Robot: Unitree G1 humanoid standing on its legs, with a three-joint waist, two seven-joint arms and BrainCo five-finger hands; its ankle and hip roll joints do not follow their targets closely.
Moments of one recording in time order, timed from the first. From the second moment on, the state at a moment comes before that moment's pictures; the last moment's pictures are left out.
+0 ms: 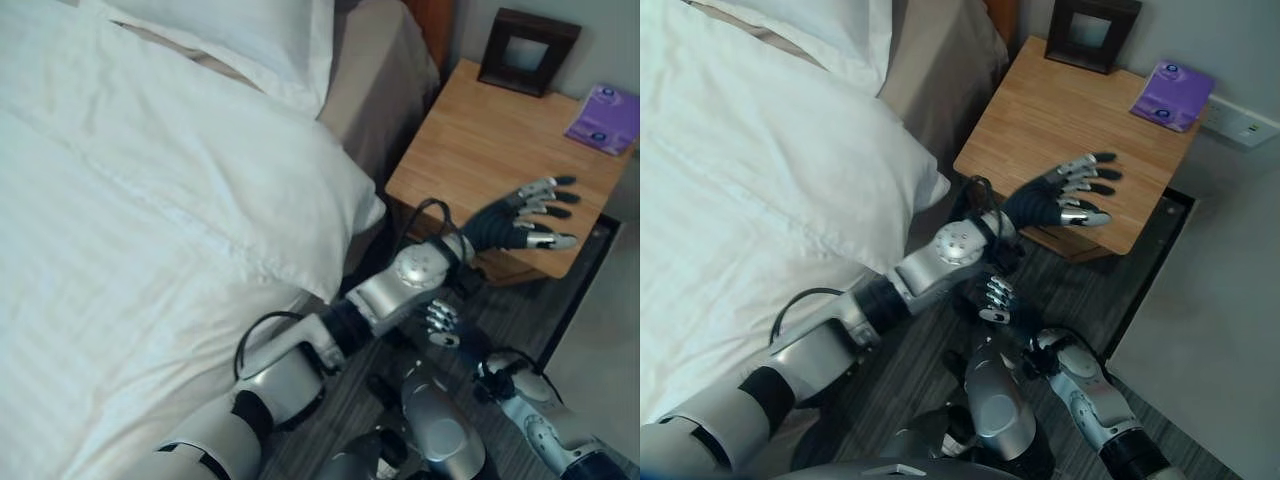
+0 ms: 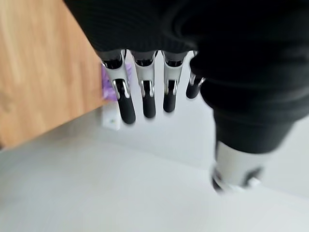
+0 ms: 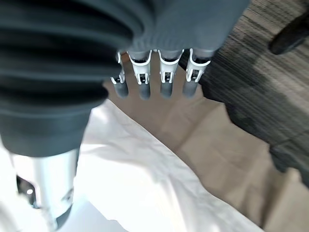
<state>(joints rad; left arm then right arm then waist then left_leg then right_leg) -0.99 0.06 -0.76 0.30 -0.59 -0.13 -0.08 0.05 -0.53 0.36 0.11 0.67 -0.05 0.27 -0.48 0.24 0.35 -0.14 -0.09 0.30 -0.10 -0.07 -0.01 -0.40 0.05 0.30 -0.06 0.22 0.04</state>
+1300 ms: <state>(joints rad) 0.10 0.39 -0.23 -0.11 -1.05 -0.12 -0.16 -0.63 -0.33 0.45 0.48 0.76 -0.11 0.04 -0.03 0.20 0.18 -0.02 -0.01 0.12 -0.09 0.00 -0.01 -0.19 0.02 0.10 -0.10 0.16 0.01</state>
